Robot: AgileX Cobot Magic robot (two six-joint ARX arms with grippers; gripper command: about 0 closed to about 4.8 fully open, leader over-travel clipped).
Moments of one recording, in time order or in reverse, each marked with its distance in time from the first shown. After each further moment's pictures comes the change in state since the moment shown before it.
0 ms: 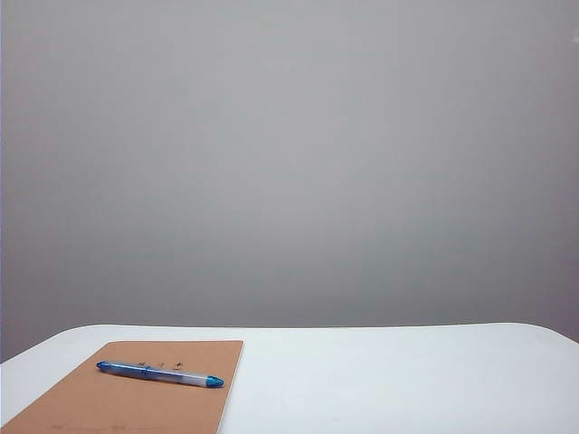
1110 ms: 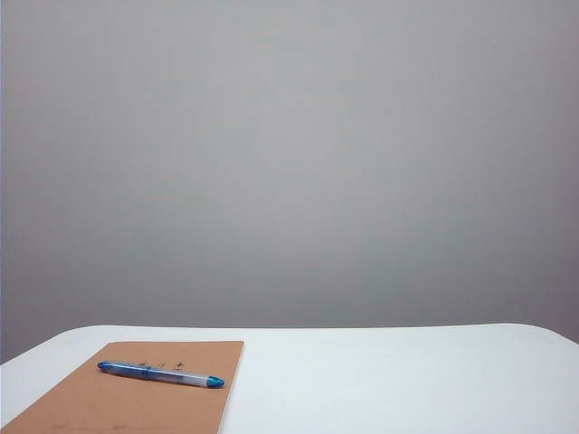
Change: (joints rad) left arm 0.000 -0.138 -0.177 0.027 -0.042 -0.130; right arm -0.010 -0.647 -0.285 -0.280 0.041 0.001
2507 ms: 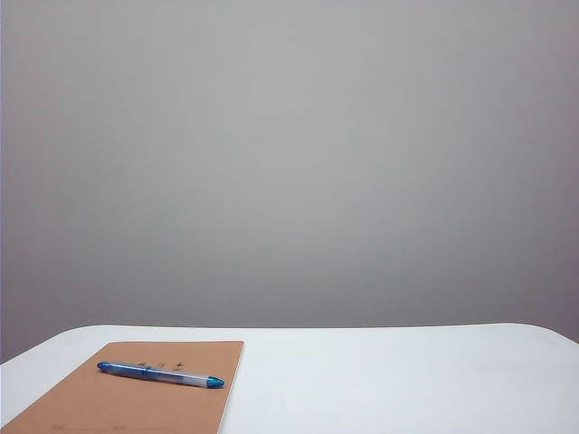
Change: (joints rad) left arm 0.000 -0.002 -0.085 -0.055 -0.020 0.094; right arm -0.003 0.002 0.000 -0.410 0.054 0.045
